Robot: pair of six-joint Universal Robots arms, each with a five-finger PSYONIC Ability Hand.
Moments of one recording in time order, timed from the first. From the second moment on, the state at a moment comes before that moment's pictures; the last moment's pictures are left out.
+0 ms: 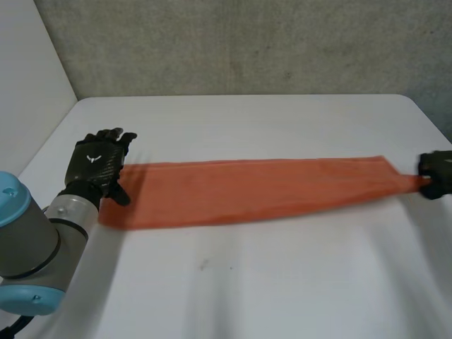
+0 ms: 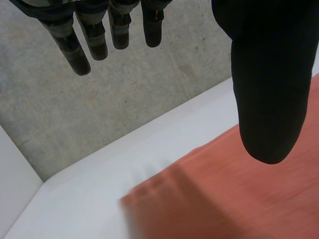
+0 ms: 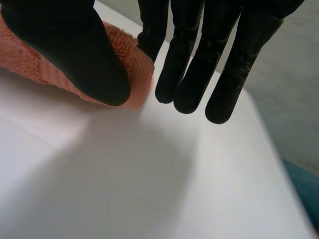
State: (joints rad) left arm 4.44 -1.86 -1.91 3.71 -1.51 3.33; right arm 1.37 -1.03 1.56 -0.21 1.27 2.73; left_hand 0.18 0.16 0.17 0.17 0.03; right_hand 0.96 1.18 1.18 1.19 0.98
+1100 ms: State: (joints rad) left arm 4.41 -1.84 -1.89 3.70 -1.51 3.33; right arm 2.40 -0.74 1.04 -0.16 1.32 2.70; left_hand 0.18 0.16 0.17 0.17 0.03; right_hand 0.22 0.23 0.23 0.24 0.08
